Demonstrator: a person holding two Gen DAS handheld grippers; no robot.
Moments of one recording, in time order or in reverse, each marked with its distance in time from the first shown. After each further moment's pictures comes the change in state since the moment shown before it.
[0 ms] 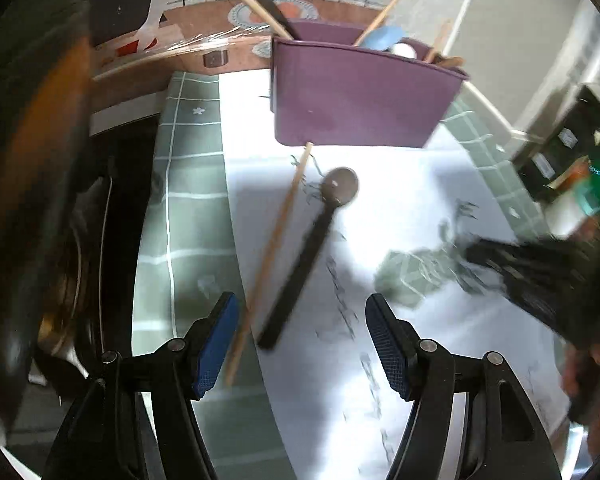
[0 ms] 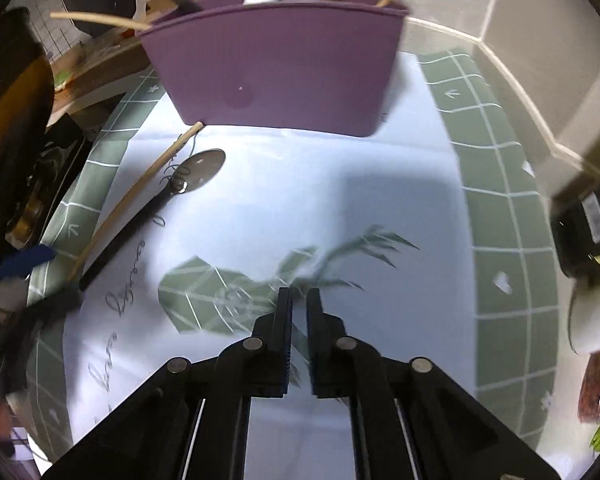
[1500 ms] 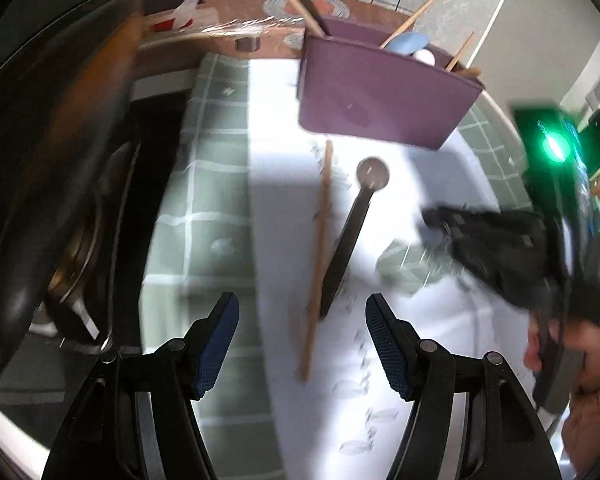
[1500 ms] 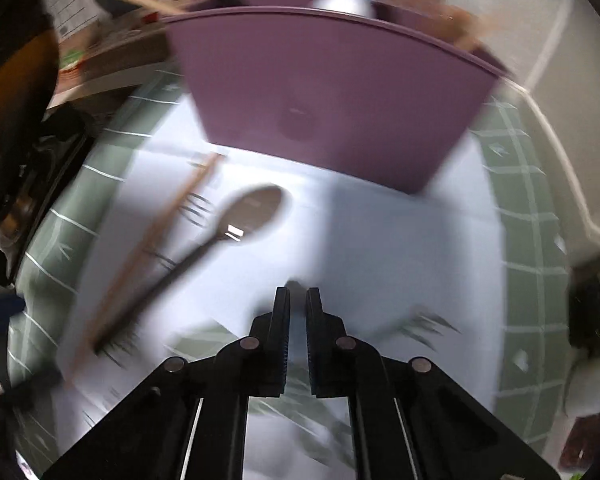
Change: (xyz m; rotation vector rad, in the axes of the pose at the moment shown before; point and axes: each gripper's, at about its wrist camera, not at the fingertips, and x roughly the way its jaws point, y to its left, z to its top) left arm -0.018 0.000 -0.013 -0.102 0.009 0.016; right arm 0.029 0.025 0.035 -0.097 -0.020 -0.038
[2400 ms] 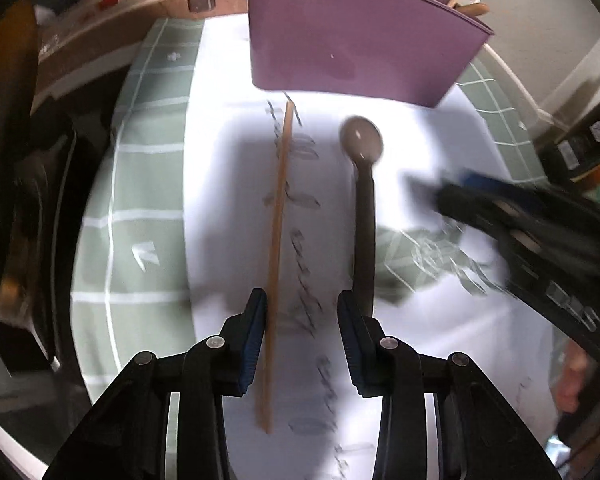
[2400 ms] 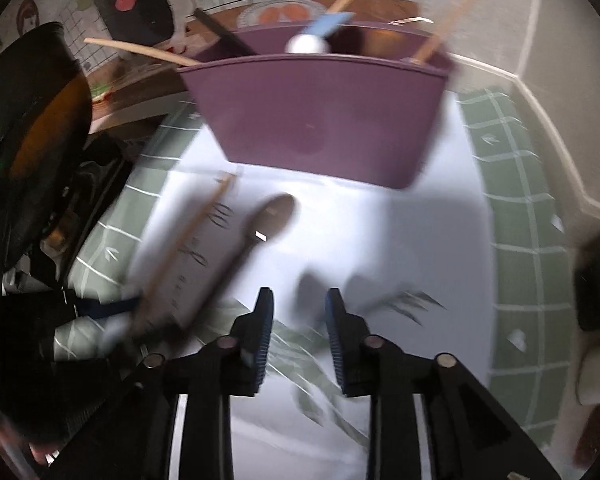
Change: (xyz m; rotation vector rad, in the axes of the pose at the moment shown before) left arm 0.052 -0.021 0.007 0.031 0.161 -0.008; right arm -0.023 0.004 0.006 0.027 -0.049 0.180
